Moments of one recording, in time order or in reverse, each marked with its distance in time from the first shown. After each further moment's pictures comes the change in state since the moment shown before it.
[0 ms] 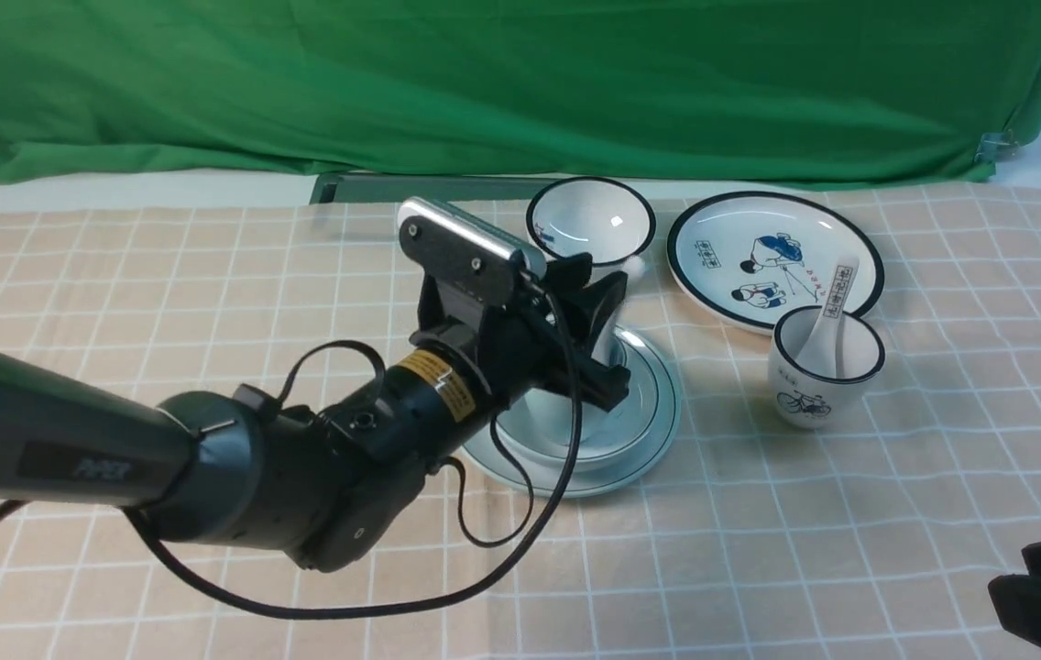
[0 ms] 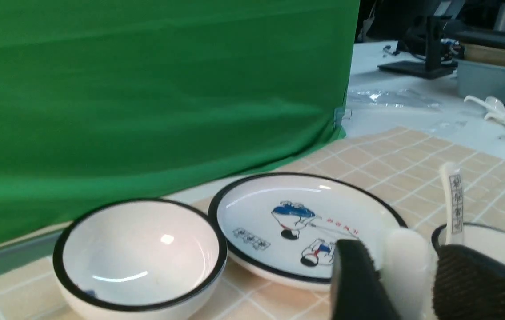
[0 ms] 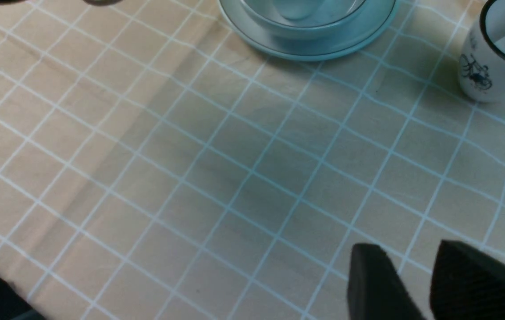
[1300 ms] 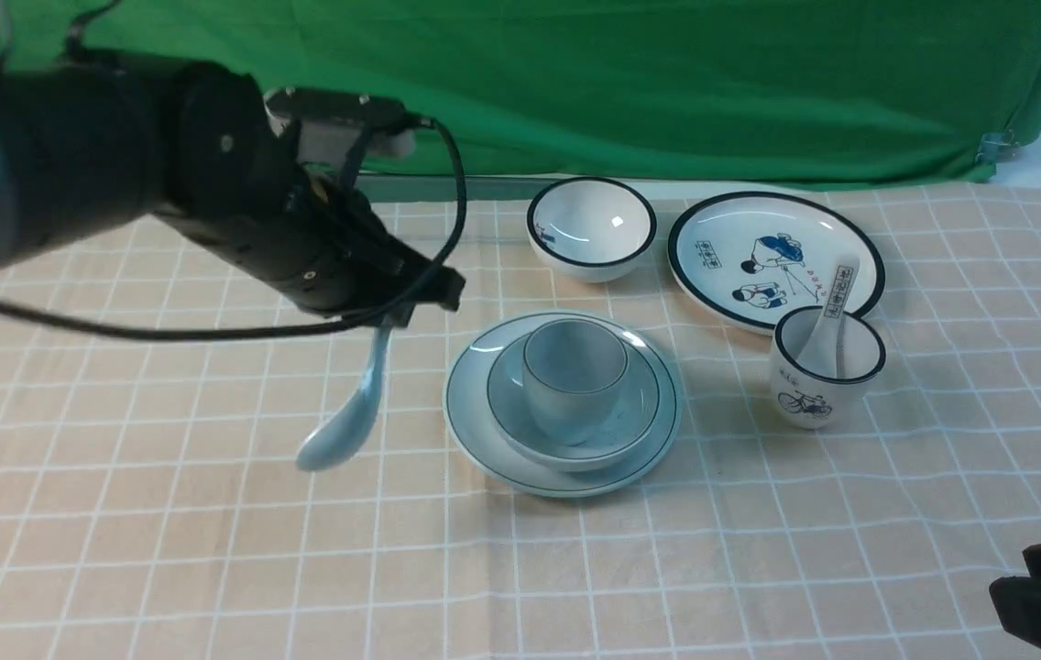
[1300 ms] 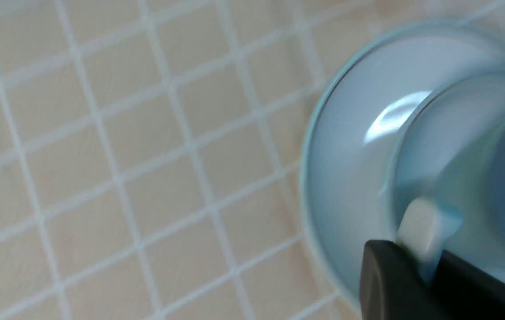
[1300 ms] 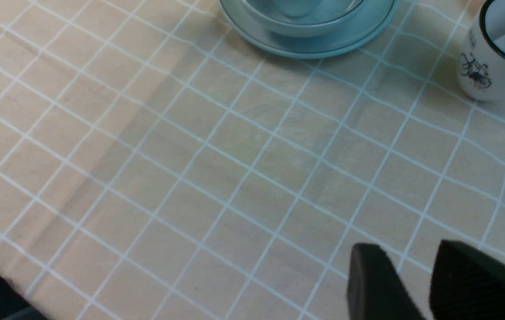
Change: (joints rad) right arm 0.000 0.000 0.000 -0.004 0.003 -0.002; left arm 0.186 -0.330 -0.299 -0.293 1.427 0.190
